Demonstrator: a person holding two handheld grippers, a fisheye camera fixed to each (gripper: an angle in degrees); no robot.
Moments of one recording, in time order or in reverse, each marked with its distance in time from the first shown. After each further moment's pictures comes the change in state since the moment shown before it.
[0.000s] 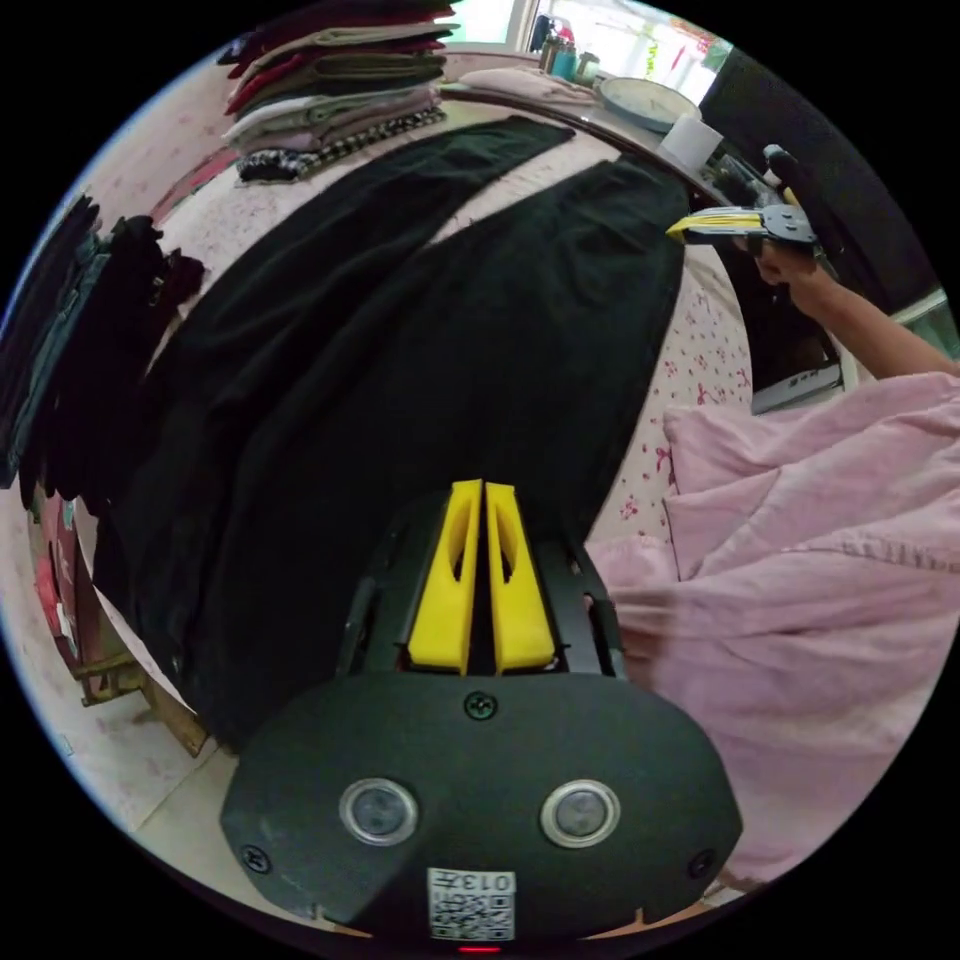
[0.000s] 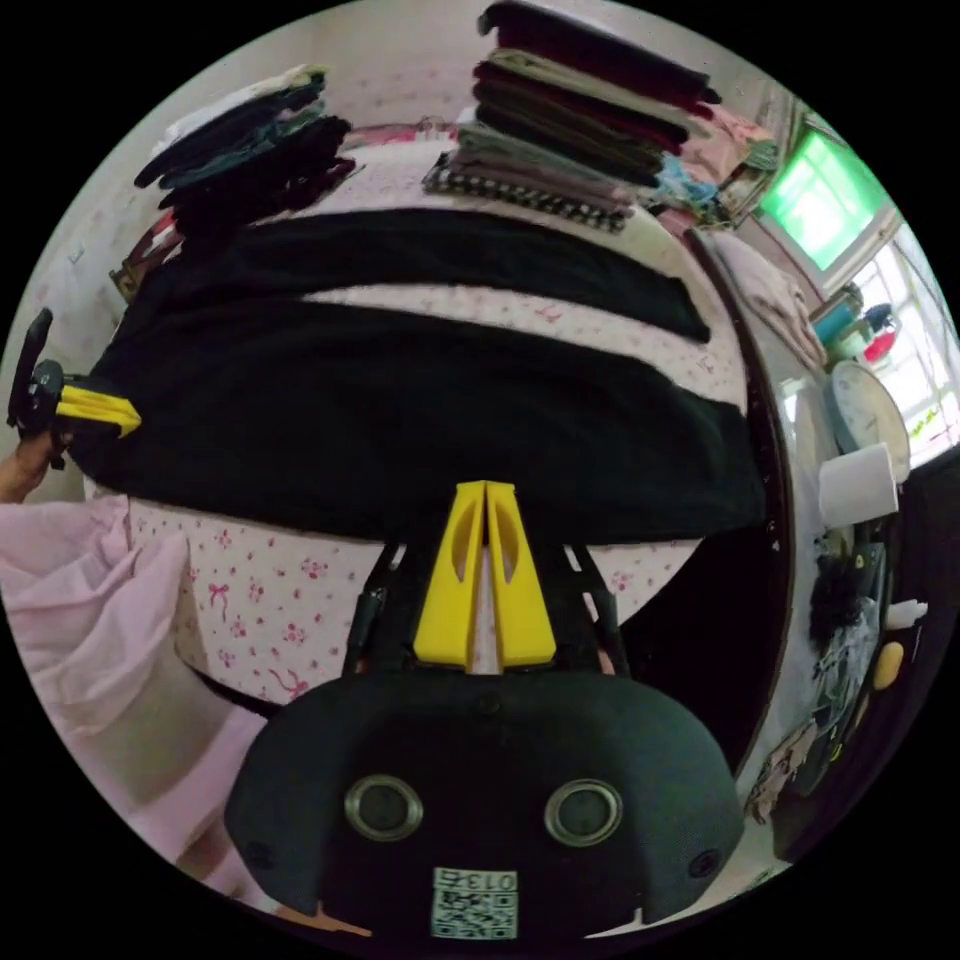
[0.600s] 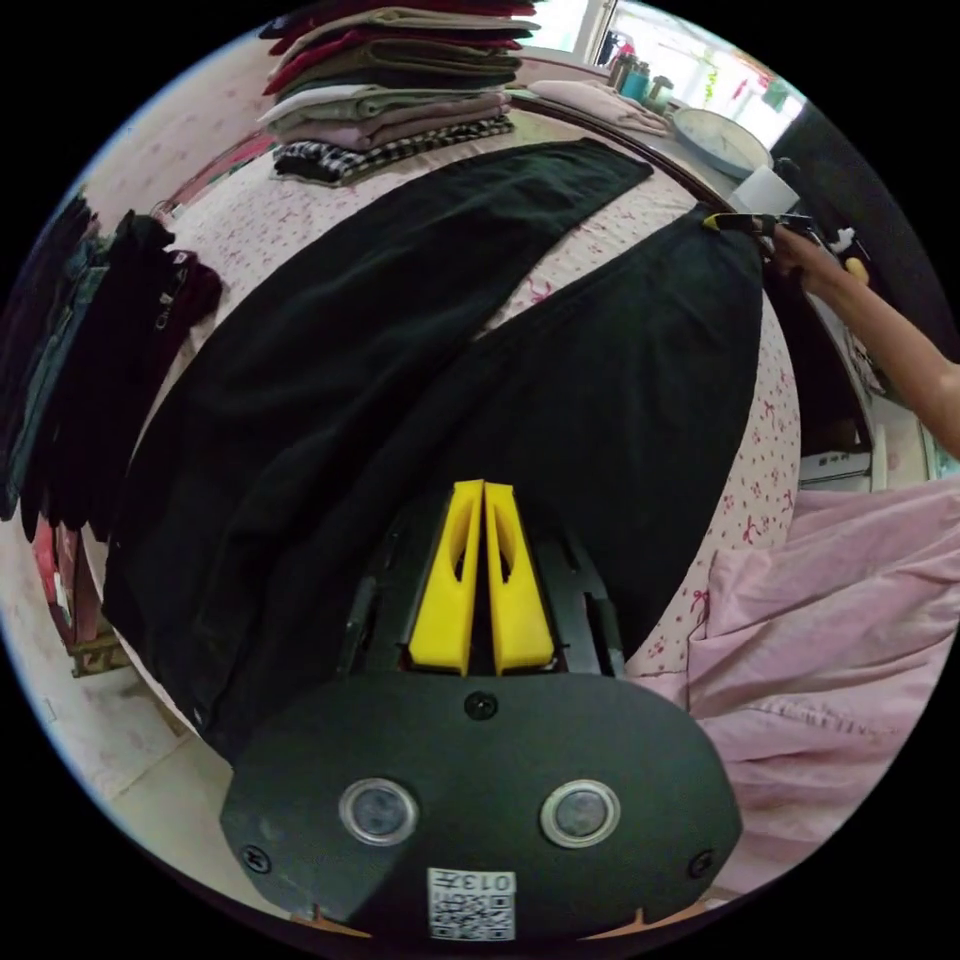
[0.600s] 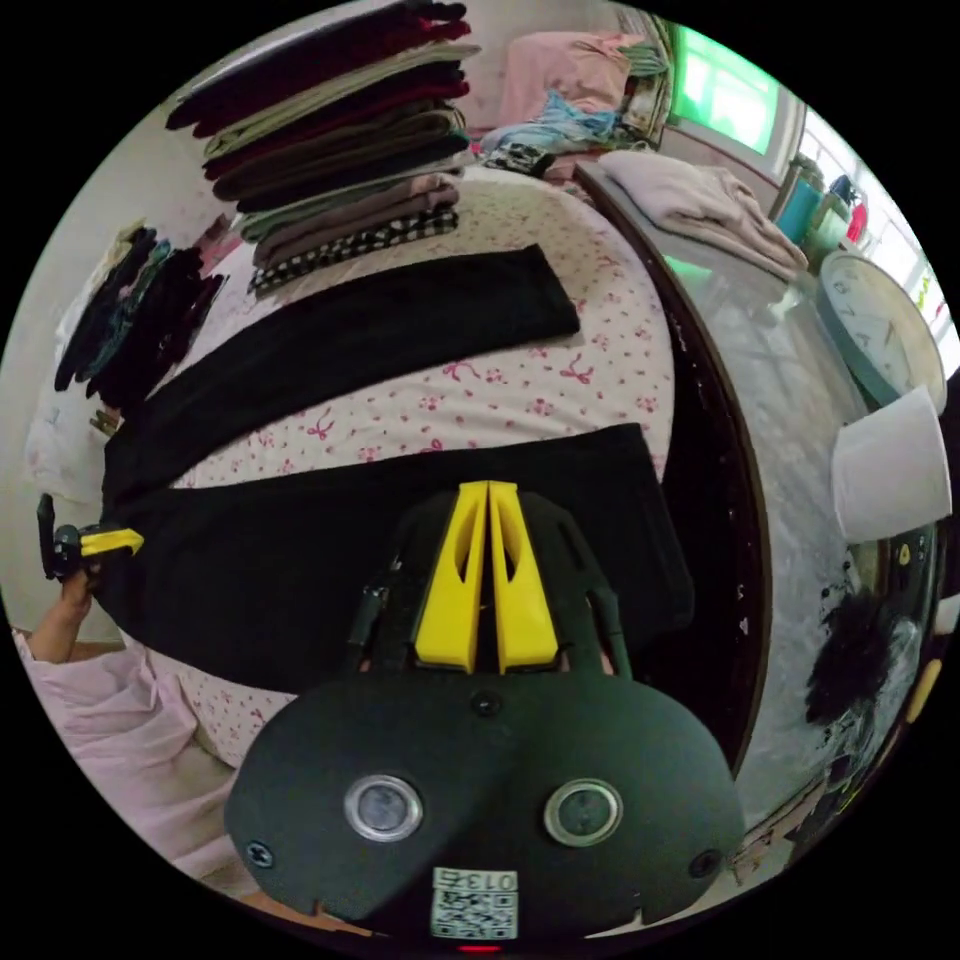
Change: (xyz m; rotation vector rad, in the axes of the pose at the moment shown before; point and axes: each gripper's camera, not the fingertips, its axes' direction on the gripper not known) left arm -0.027 -0.110 -0.015 -0.004 -0.033 -0.118; right arm 0.243 -0.088 0.049 0.000 -0.145 0.260
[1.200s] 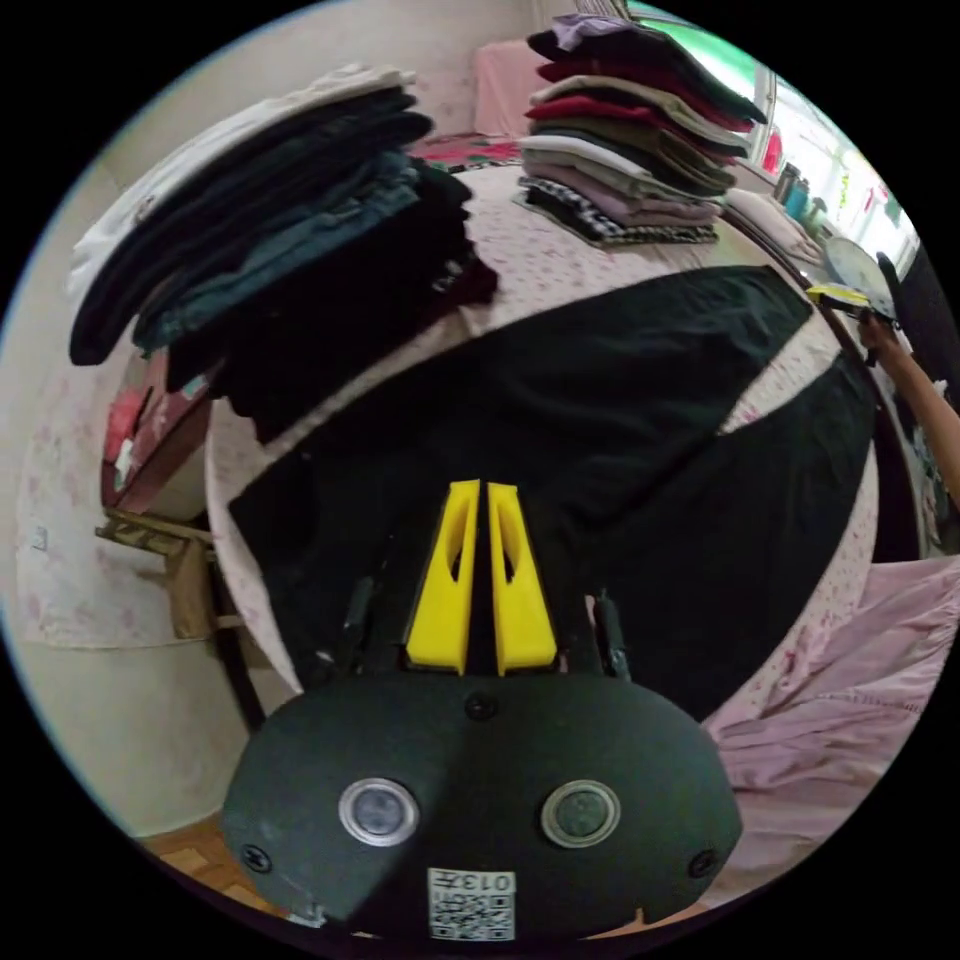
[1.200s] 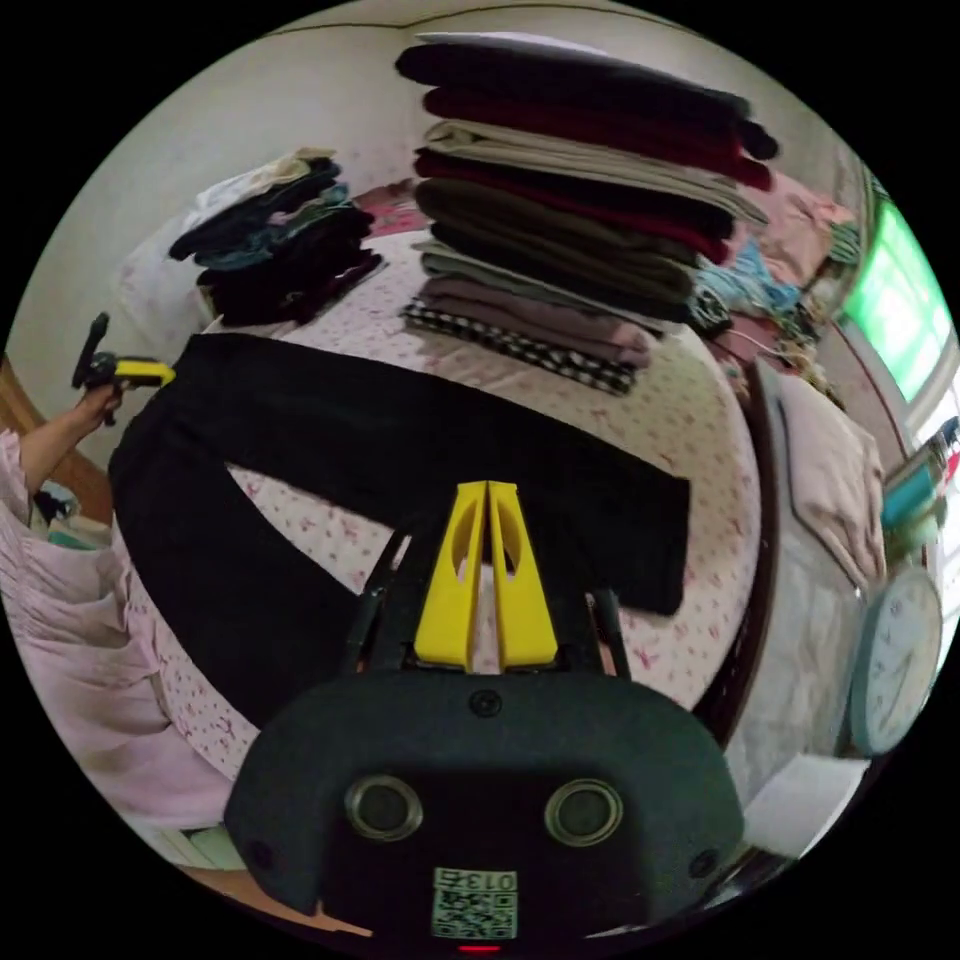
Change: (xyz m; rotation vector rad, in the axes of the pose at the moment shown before) left arm -0.143 0.049 -0.091 0.120 -0.244 -0.337; right arm -0.105 -0.128 -0.001 0.155 -0.095 -0.525
